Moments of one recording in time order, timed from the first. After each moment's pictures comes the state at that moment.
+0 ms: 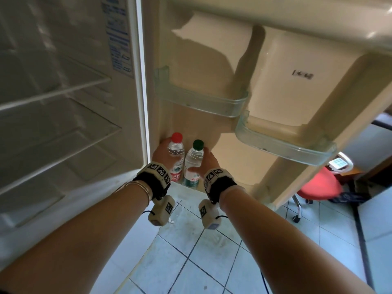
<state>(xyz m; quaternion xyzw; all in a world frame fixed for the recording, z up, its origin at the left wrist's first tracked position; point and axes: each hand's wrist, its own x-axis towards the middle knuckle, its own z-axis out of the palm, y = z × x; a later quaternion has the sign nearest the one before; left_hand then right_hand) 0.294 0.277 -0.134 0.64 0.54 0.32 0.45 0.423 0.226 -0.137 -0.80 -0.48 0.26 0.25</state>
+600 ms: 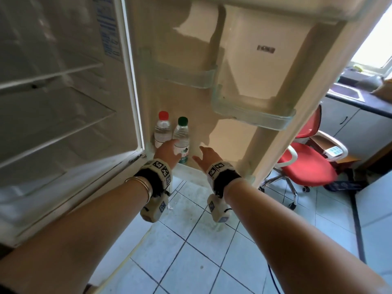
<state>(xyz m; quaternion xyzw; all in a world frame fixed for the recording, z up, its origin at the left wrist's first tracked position) 0.312 0.179 -0.137 0.74 0.53 0.21 0.34 0.449 0.135 -0.141 -0.79 -0.57 0.21 0.09</state>
